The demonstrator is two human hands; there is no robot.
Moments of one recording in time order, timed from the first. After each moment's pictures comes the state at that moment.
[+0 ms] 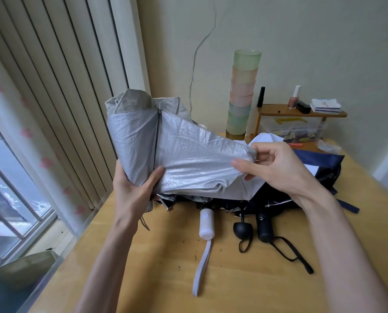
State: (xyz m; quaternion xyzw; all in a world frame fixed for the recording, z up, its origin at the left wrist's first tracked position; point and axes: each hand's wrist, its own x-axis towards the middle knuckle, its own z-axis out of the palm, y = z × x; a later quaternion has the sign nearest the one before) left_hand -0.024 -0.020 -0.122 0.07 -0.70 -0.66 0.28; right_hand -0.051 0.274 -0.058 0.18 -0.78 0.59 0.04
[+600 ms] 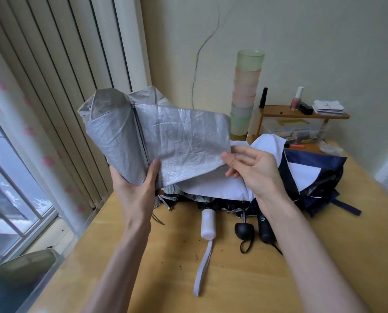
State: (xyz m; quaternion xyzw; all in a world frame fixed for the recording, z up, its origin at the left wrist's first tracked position) left_hand -0.023 -0.002 -0.122 0.09 -0.60 -0.70 0.37; right_hand -0.055 0.224 -0.079 0.05 -0.69 0.72 0.07
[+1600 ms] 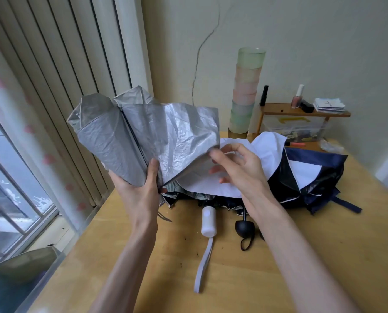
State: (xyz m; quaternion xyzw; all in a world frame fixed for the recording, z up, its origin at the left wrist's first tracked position) left_hand -0.021 0.013 -0.125 0.12 -0.57 -0.71 0.39; right_hand -0.046 0.200 -0.083 0.04 -0.67 0.74 0.03
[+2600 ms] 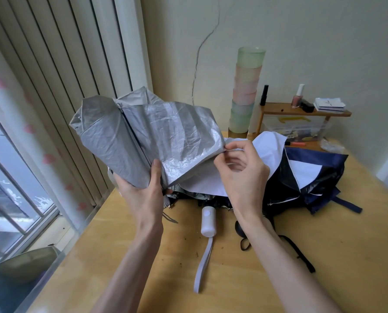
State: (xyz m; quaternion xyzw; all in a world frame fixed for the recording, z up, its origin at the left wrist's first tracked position) left_hand -0.021 0.023 -0.126 0.14 -0.56 -0.71 0.39; right_hand -0.042 0.183 -0.102 0.06 -0.72 0.60 0.35
